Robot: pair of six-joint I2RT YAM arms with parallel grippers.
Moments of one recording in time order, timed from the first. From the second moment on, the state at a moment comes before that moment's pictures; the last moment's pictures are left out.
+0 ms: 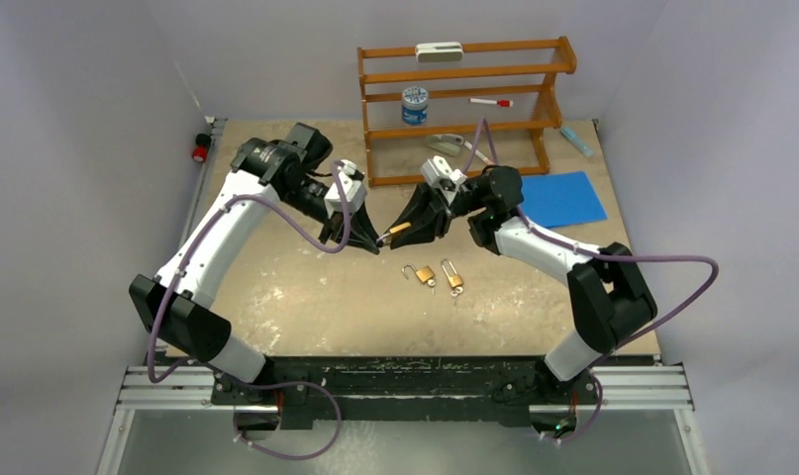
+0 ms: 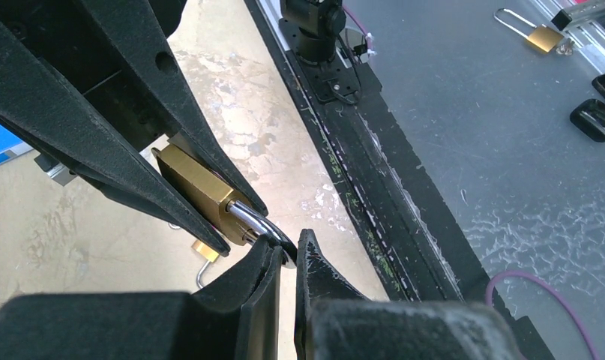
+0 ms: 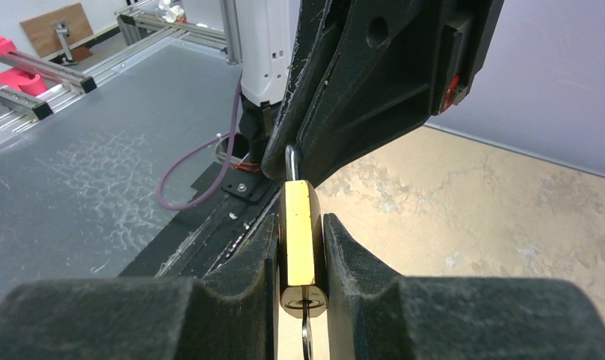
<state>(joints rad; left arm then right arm) -0.46 1.54 1.67 -1.43 1.27 1.29 0.56 1.61 1.02 1.18 -1.42 0.56</state>
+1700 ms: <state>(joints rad) -0.32 1.58 1.63 -1.50 1.36 1.43 0.61 1.43 0.94 0.69 -1.02 0.20</state>
